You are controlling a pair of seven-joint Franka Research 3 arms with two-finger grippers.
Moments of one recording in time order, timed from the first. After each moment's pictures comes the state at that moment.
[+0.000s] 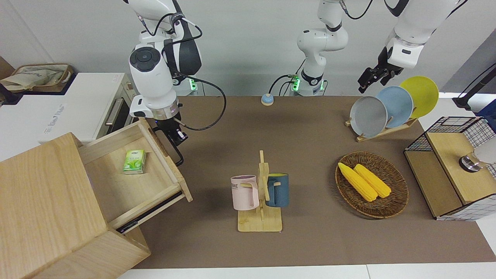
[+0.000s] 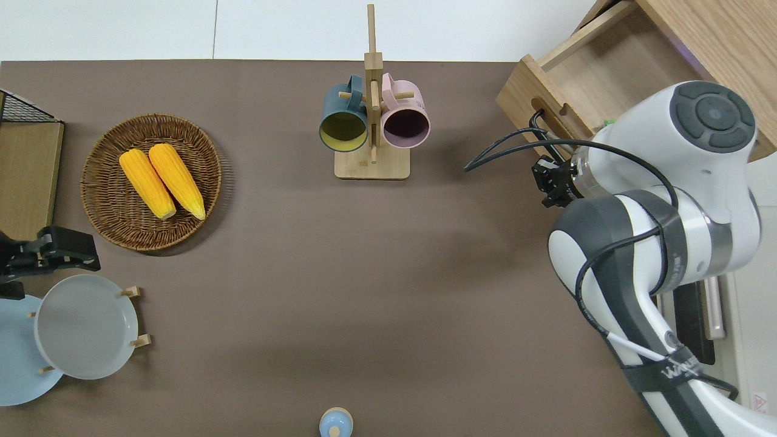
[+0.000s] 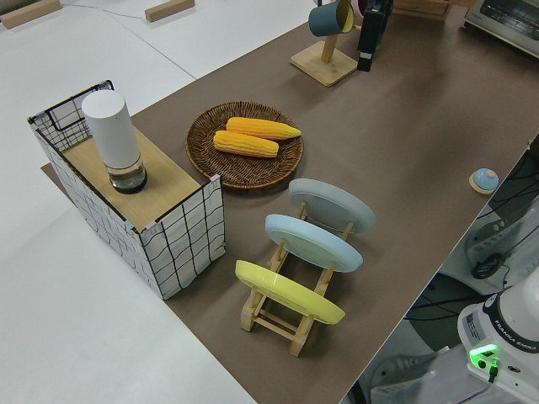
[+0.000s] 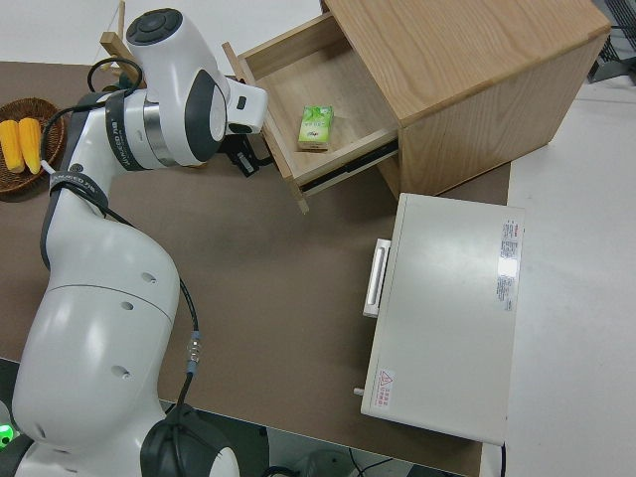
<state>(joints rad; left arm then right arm) 0.02 -0.10 -0.02 -1.64 0.00 1.44 -0.33 0.24 0.20 -0.07 -1.67 0.01 1.87 0.95</state>
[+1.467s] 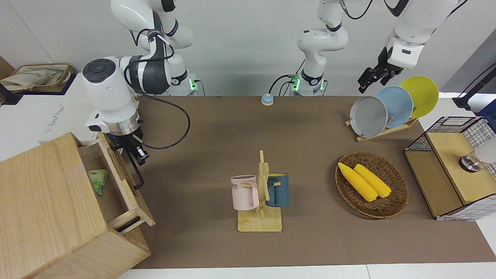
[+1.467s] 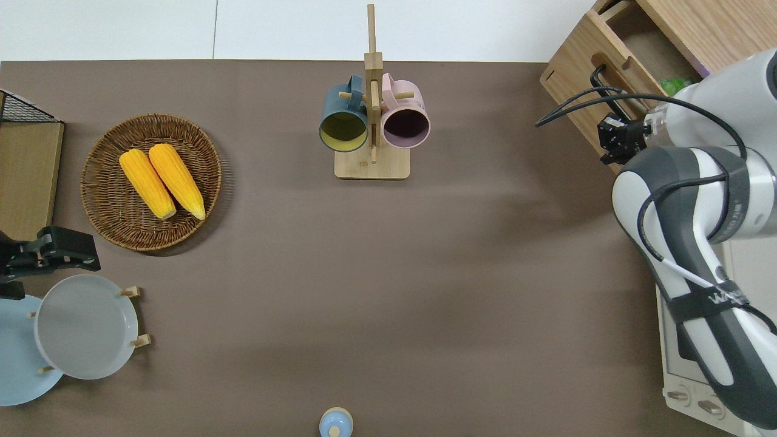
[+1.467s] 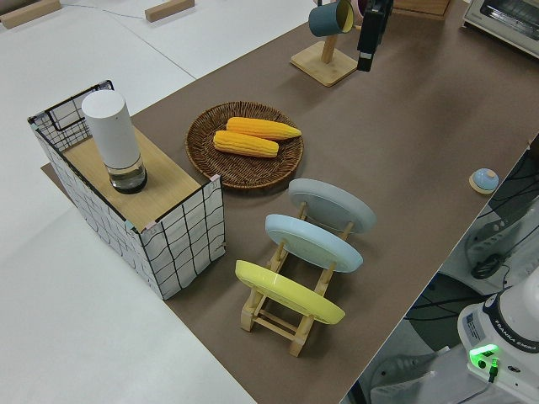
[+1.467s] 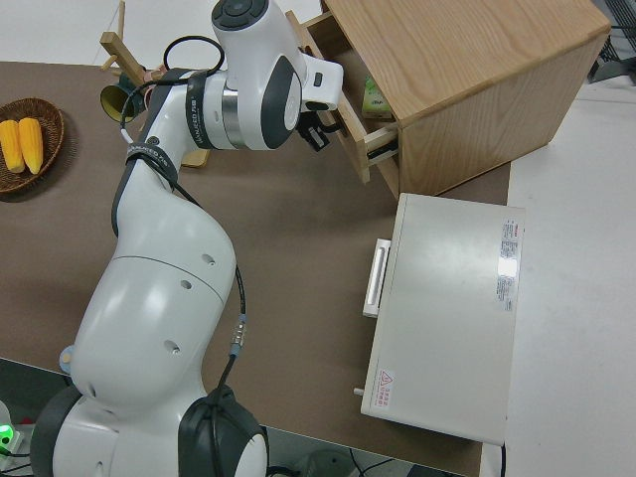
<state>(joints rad) 0.02 -0.10 -0.02 -1.64 0.00 1.44 -0.33 0.17 0.31 -0.17 -1.56 0.00 1.97 0.82</state>
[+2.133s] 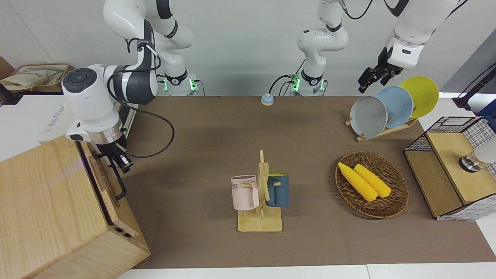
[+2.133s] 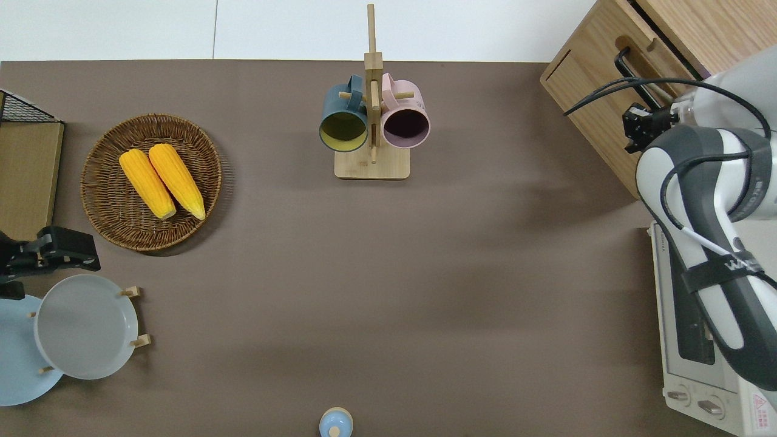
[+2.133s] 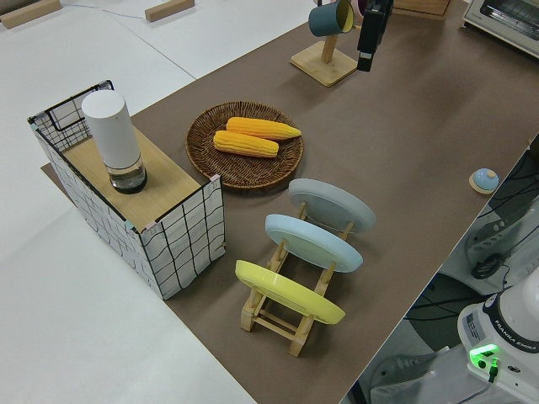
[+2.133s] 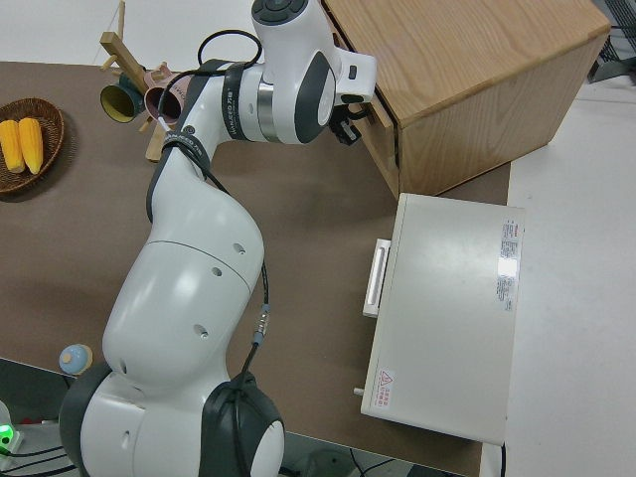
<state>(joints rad) 0.02 -0.10 -0.02 -1.64 0.00 1.44 -0.33 0.10 0.39 -0.18 -1.48 0.00 1.98 0.71</state>
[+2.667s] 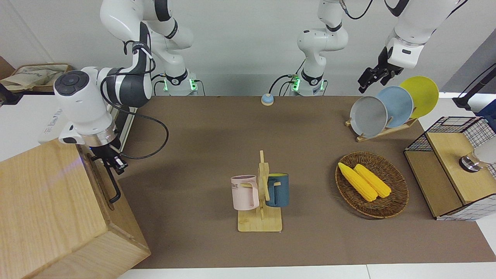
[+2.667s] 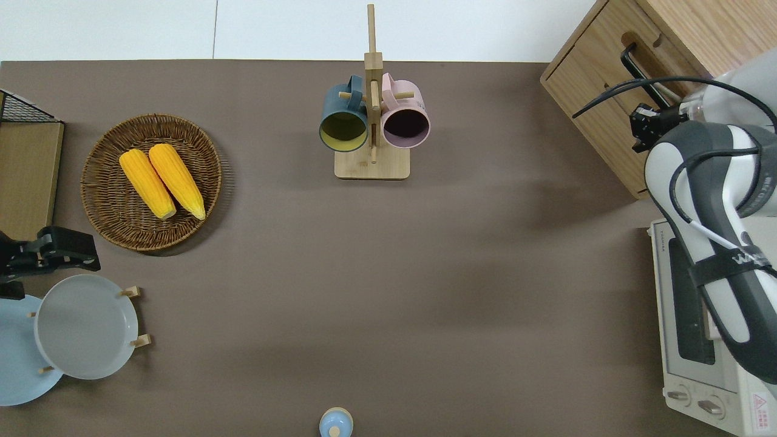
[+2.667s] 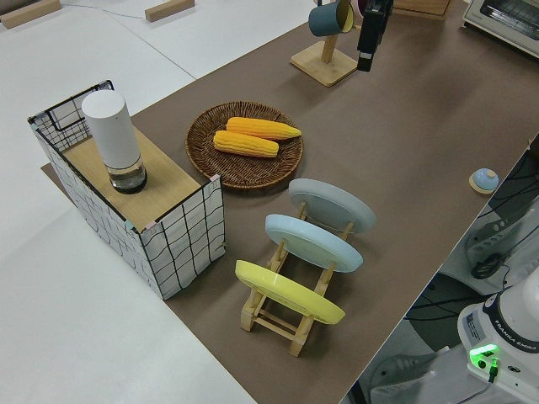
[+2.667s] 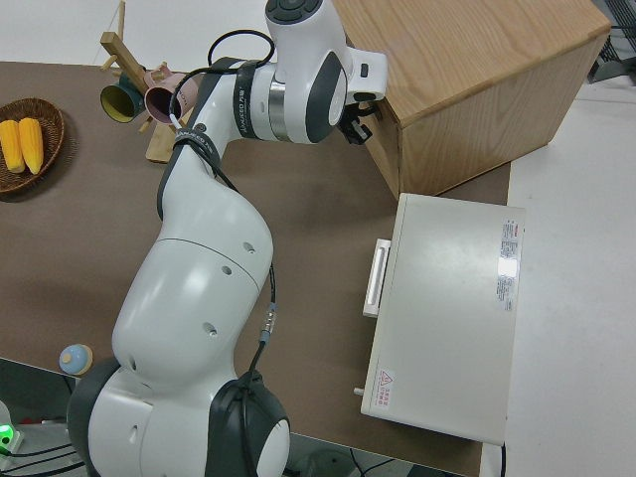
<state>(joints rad) 0.02 -0.10 -0.02 -1.64 0.00 1.44 -0.33 0.08 0.39 -0.18 -1.47 0.00 1.97 0.66</state>
